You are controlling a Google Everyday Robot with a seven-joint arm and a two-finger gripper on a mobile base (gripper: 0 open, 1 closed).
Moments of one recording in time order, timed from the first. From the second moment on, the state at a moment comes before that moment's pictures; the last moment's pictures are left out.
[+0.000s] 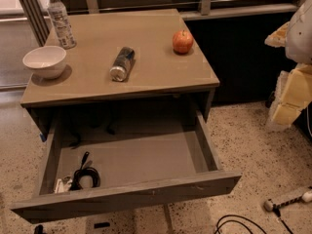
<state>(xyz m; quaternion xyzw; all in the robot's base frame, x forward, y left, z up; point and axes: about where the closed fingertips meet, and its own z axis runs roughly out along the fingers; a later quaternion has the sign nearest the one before) 0.438 -0.216 0.977 -0.60 0.78 -0.04 0.16</state>
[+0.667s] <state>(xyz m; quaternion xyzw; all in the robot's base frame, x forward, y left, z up) 0.461 -0.204 0.980 -0.62 0.77 -0.03 0.18</state>
